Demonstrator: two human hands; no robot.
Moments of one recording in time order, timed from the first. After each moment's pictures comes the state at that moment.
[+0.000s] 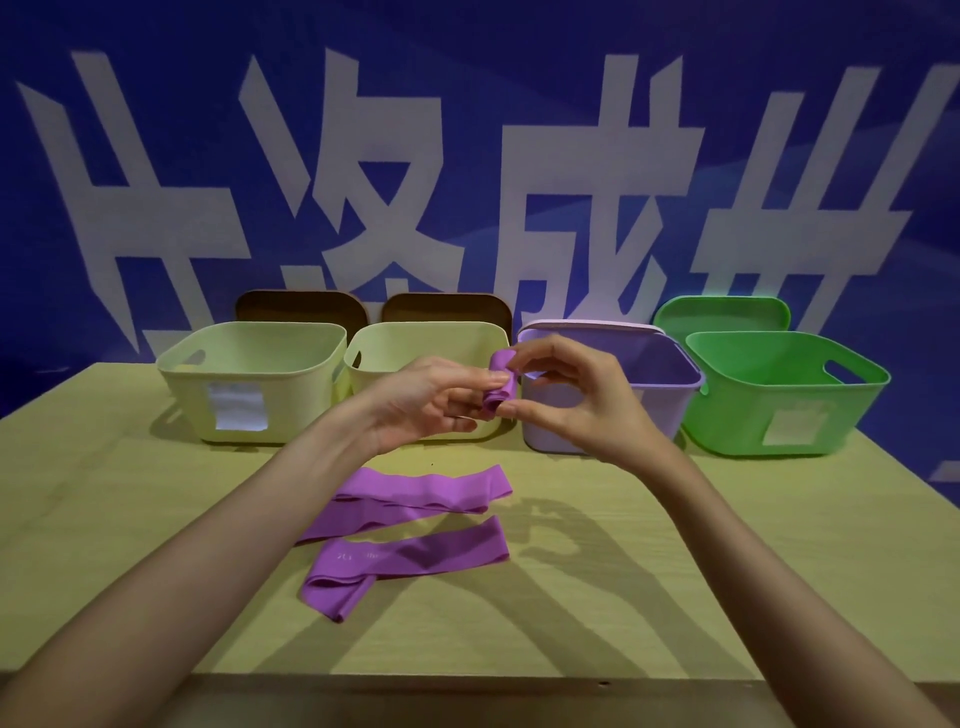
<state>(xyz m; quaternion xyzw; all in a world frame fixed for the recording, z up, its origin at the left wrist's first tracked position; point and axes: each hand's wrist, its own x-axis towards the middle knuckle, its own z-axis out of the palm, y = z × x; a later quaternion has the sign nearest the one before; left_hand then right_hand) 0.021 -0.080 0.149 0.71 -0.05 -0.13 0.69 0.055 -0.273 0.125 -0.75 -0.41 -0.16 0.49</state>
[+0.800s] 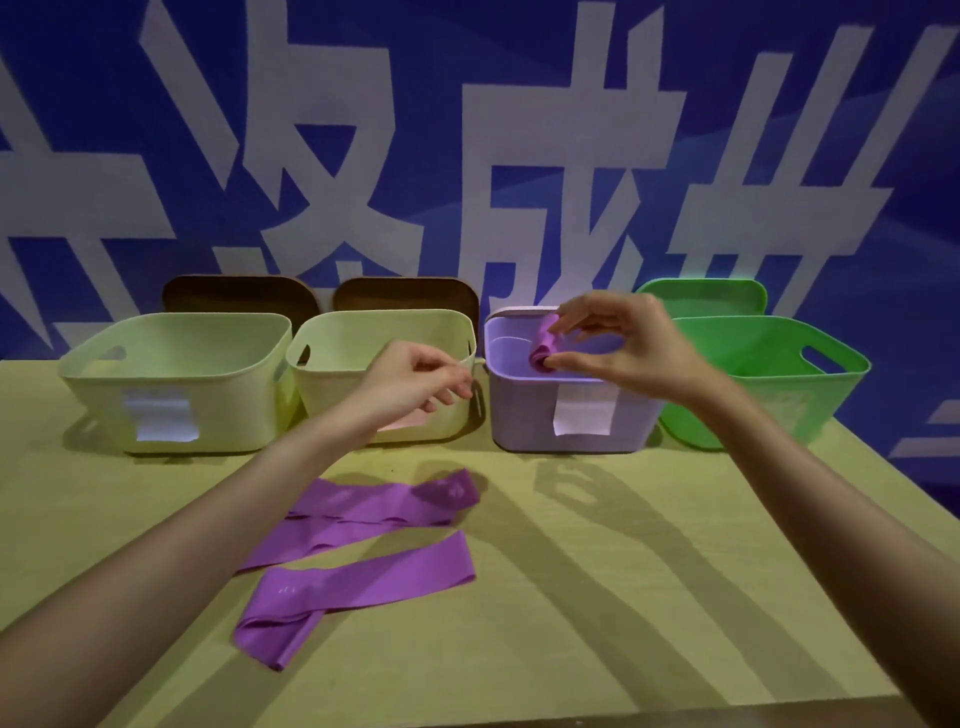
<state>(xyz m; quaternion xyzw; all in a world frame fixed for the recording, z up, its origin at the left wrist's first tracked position) 0.088 -0.087 0.120 0.84 -0.06 0.04 0.53 0.130 -0.334 0.152 -0.83 -0.37 -0.13 0.40</state>
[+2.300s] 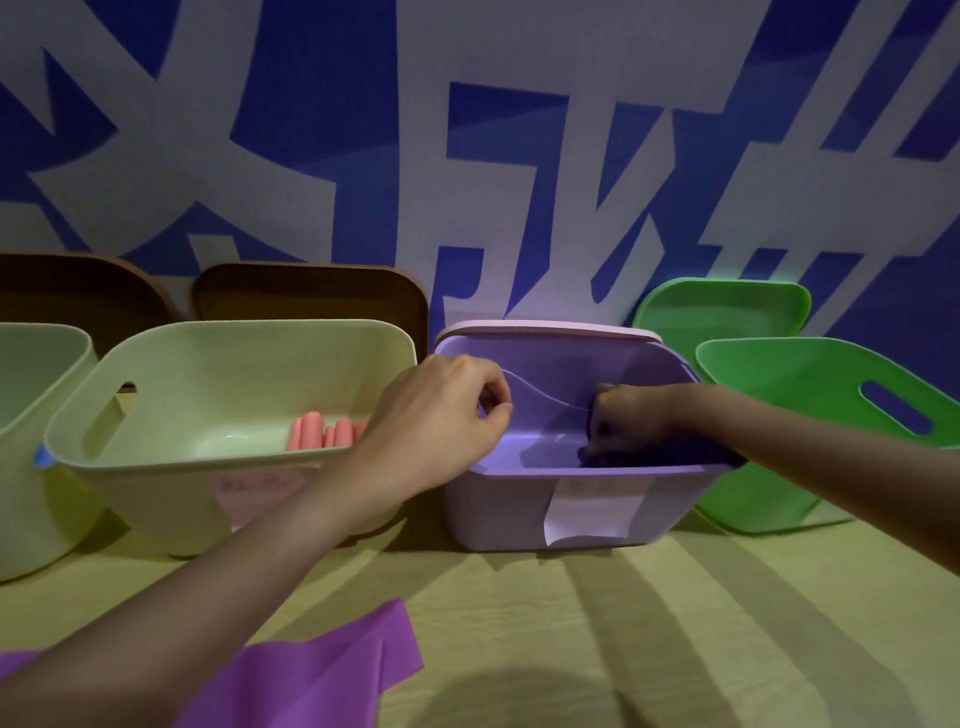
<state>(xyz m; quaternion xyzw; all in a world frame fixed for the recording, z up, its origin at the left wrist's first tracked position) 0.243 -0.140 0.072 0.94 -0.18 0.14 0.27 0.348 -0.374 0.049 -0.92 -0.29 0.22 -0.11</state>
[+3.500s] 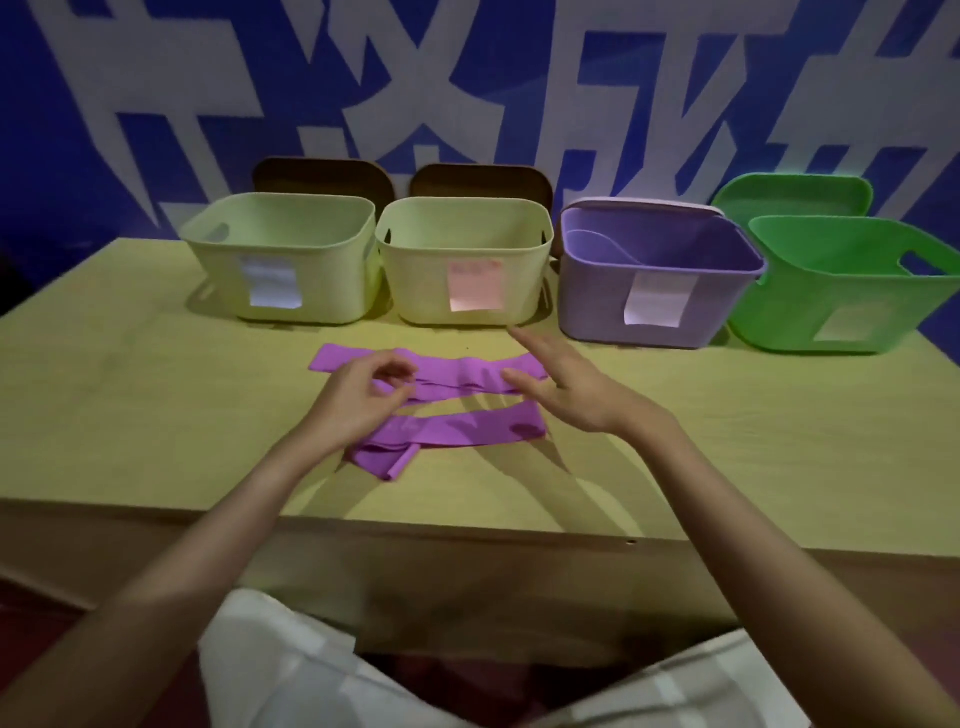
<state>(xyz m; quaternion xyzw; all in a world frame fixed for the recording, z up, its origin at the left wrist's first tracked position) -0.022 0.027 -0.005 0.90 0.00 0.12 0.42 0.044 -0.238 0.028 -0.90 -0.34 0.06 0.27</state>
